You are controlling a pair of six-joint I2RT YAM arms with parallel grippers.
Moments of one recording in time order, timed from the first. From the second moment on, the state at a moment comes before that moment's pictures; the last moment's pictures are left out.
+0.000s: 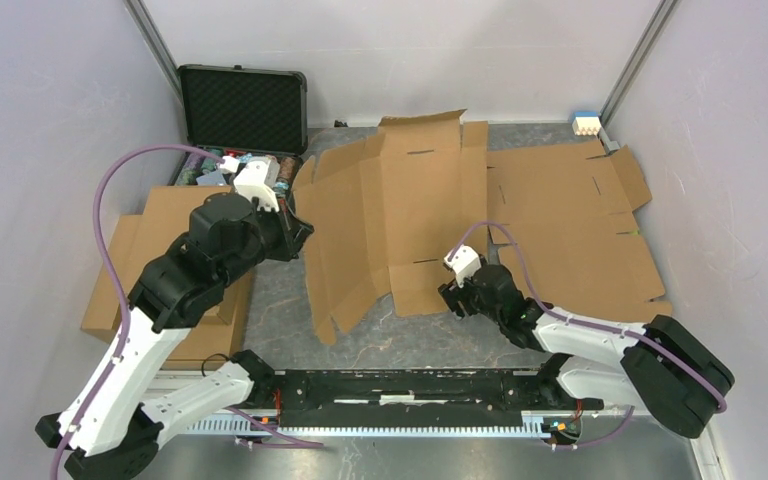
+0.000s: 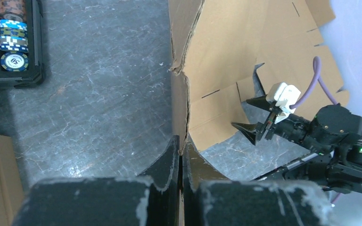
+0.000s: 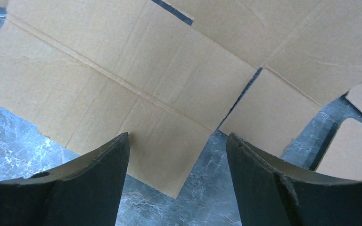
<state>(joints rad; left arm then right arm) -0.65 0.85 1.29 -0.87 -0.16 -0.42 0.76 1.16 0.27 0.28 0.15 -0.07</state>
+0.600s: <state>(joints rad) -0.65 0.92 1.43 -0.97 -0.09 -0.53 0.76 1.09 0.21 0.33 0.23 -0.07</state>
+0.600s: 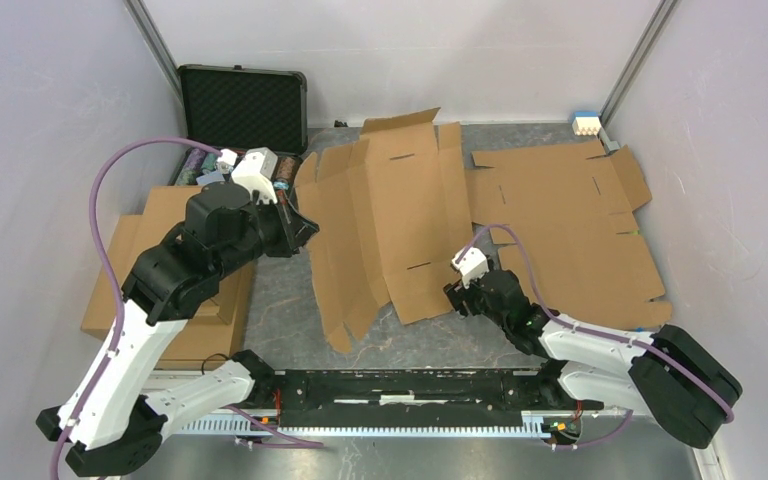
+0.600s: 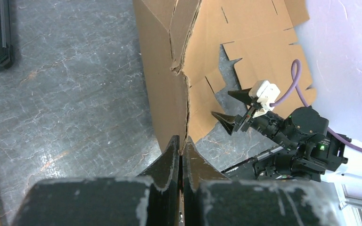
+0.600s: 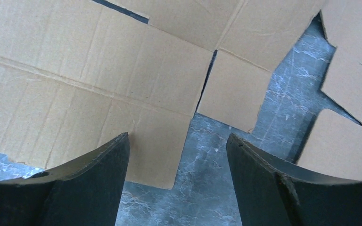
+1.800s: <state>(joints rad) -0.64 0.78 0.99 -0.89 -0.18 -0.65 0.82 0.96 0.33 0.00 0.02 0.05</state>
